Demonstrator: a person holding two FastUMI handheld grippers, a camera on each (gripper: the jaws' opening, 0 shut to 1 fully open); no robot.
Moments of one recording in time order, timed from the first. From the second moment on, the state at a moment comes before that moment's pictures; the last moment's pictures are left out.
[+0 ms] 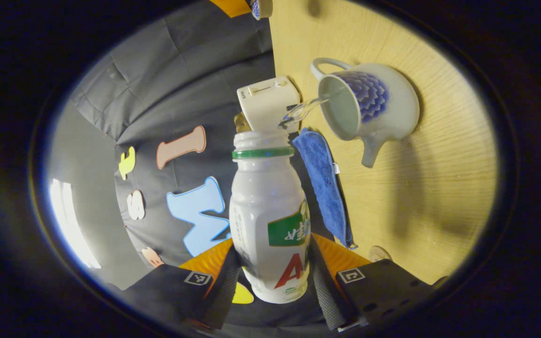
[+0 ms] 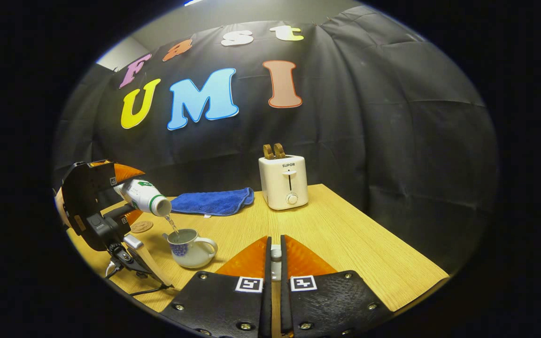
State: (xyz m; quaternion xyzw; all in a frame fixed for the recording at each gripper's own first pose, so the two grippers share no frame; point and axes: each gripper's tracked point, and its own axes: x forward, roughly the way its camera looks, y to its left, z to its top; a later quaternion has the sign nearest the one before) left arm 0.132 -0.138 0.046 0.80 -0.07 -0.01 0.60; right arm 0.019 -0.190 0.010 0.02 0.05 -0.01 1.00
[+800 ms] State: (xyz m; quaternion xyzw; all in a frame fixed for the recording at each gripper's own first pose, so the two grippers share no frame) left arm 0.131 -0.138 0.053 0.81 -0.08 -0.01 0.58; right arm 0.020 -0.189 0.008 0.01 0.05 -0.01 1.00
